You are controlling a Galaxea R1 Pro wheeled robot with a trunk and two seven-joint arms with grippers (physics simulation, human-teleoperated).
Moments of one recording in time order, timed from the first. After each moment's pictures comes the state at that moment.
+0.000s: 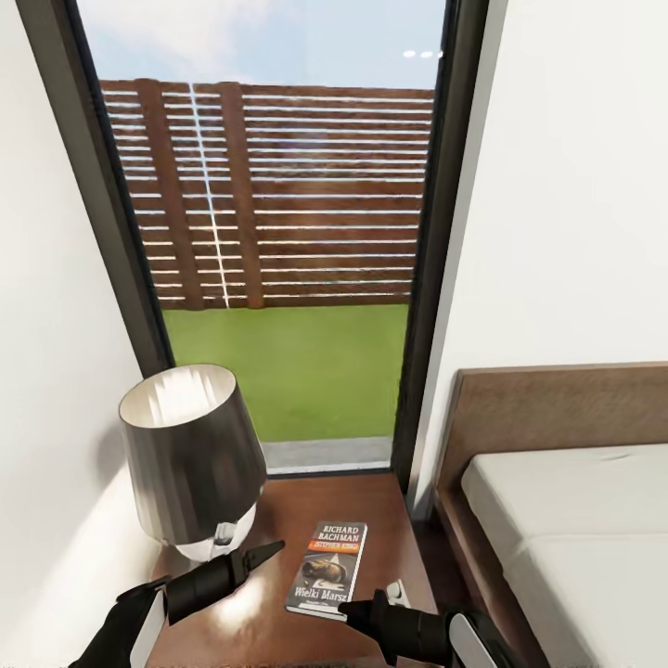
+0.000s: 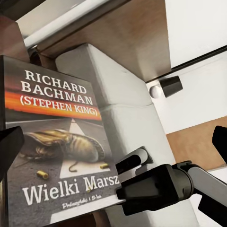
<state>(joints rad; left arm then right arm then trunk) -0.38 0.01 0.33 -0.75 0.11 0.55 -1.20 -0.36 0.04 0.04 -0.60 -0.66 0.86 0.67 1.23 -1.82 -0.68</state>
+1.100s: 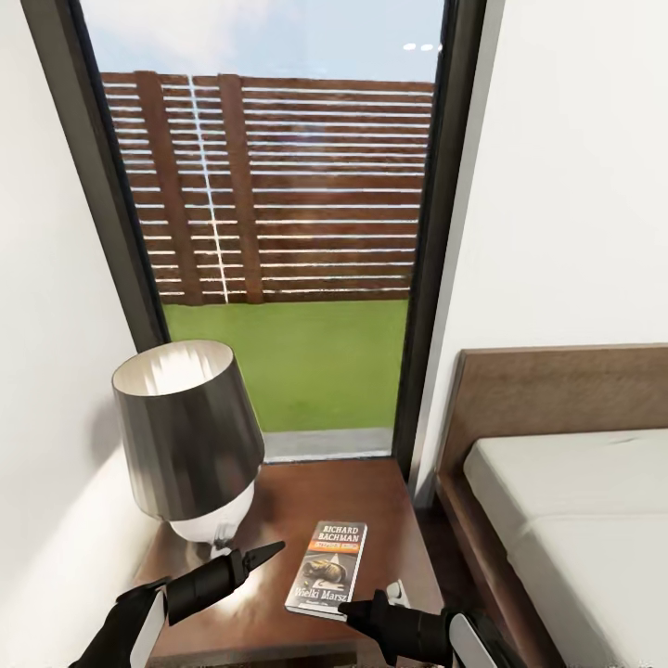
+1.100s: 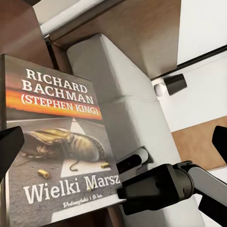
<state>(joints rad) -0.38 0.01 0.33 -0.75 0.11 0.55 -1.20 -0.36 0.04 0.04 -0.60 -0.66 0.86 0.67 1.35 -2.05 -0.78</state>
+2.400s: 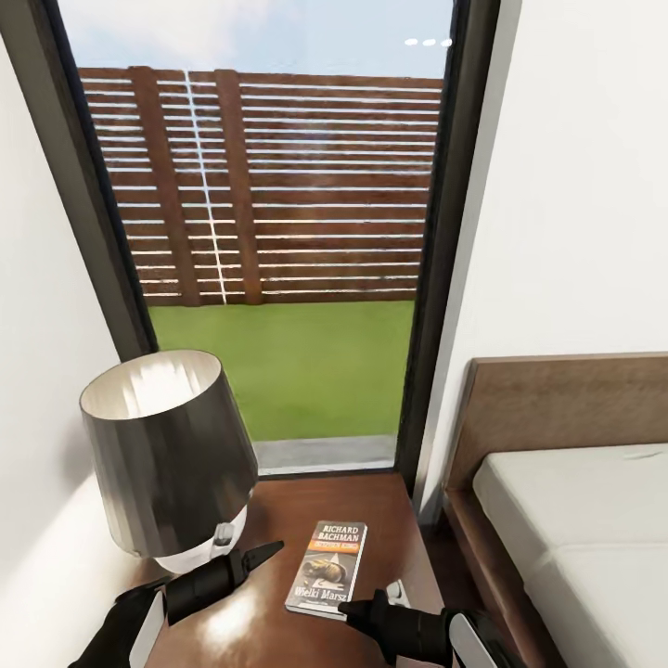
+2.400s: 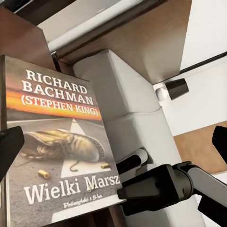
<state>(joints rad) -0.38 0.01 0.33 -0.75 0.12 0.55 -1.20 -0.36 0.04 0.04 -0.60 -0.67 0.86 0.67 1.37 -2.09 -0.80</state>
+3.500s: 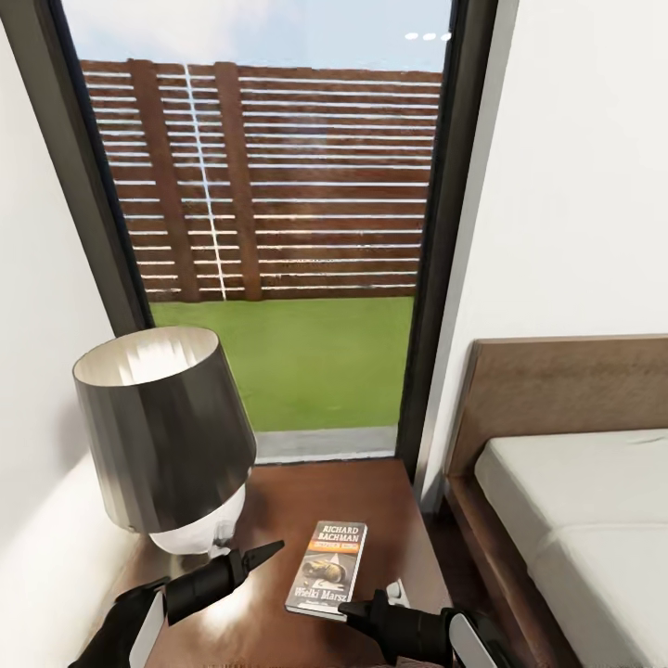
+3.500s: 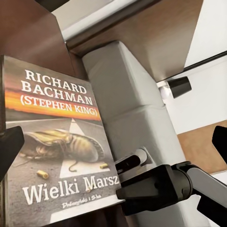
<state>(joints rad) -0.38 0.01 0.33 -0.75 0.12 0.56 -1.21 -0.36 0.04 0.04 -0.60 -0.66 0.86 0.67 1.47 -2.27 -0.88</state>
